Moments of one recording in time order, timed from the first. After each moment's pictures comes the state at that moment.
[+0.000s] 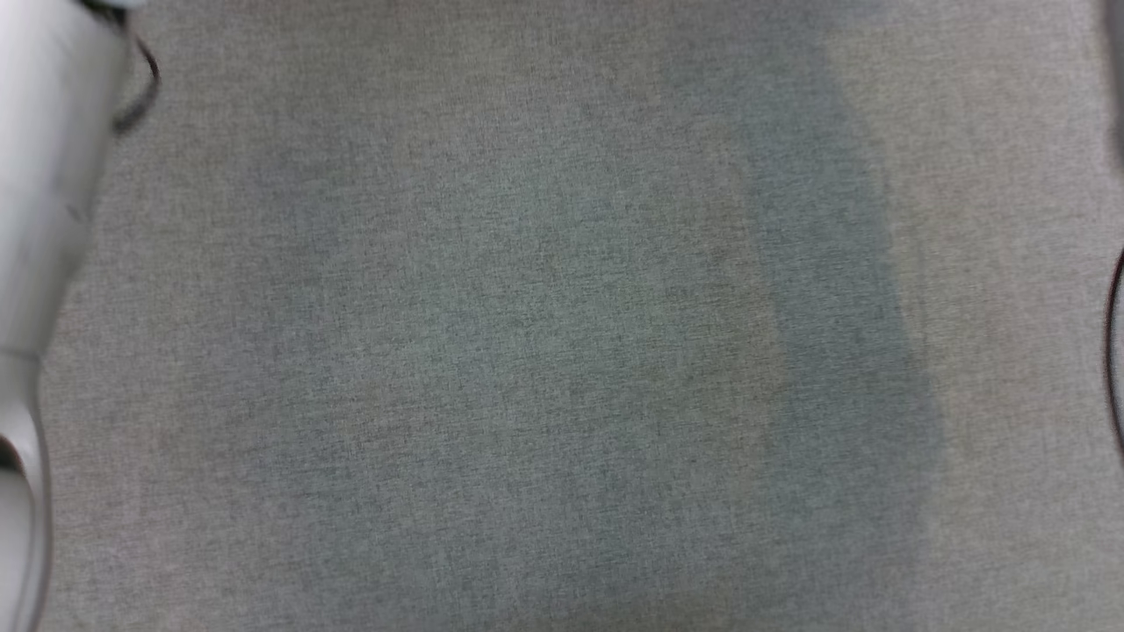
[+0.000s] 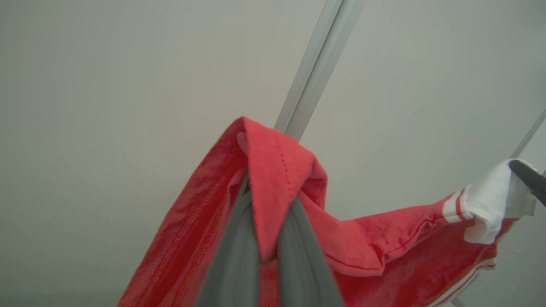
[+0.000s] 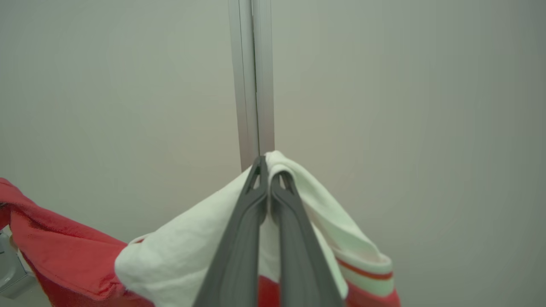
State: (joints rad) left arm -1.51 0.32 -0.72 0.83 -1.09 -0.13 -0.22; right arm -1.61 -0.20 0.30 0.95 0.48 0.13 -0.26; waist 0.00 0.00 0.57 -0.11
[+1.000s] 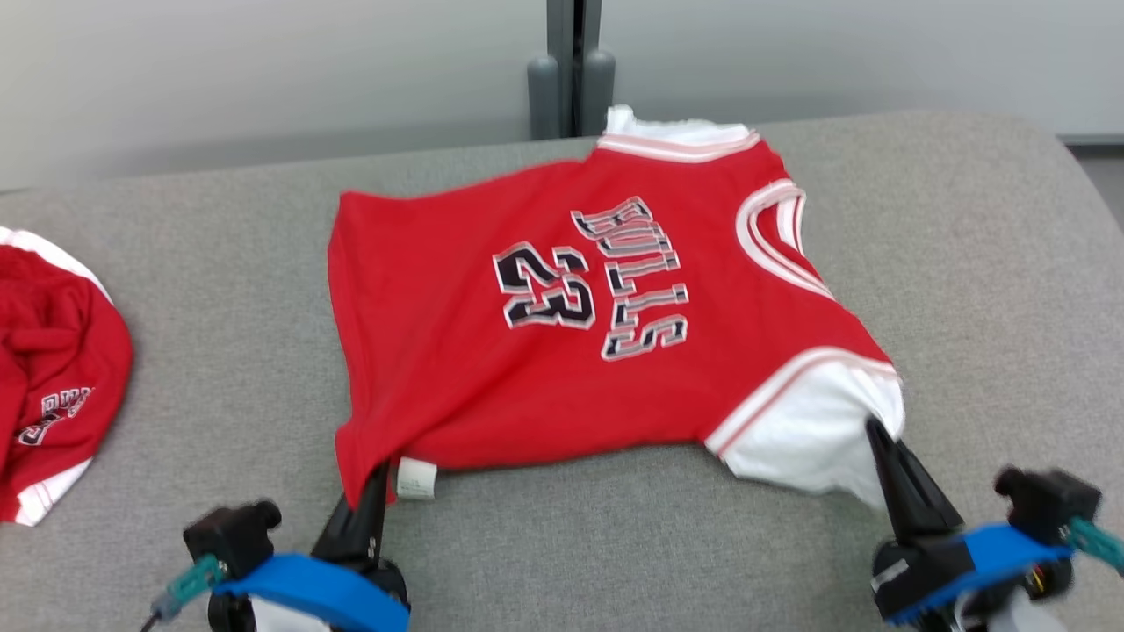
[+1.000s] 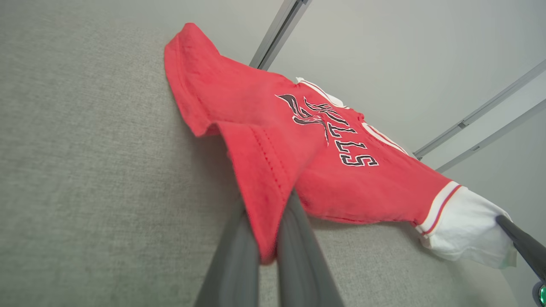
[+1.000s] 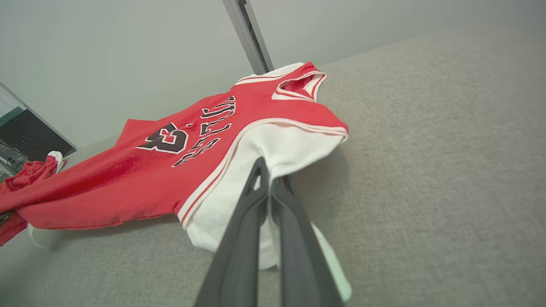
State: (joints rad) left arm -0.17 0.28 -0.48 0.38 -0.89 -0.13 -0.26; right arm -0.19 -0.27 0.26 0.38 0.66 0.13 -0.26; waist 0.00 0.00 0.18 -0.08
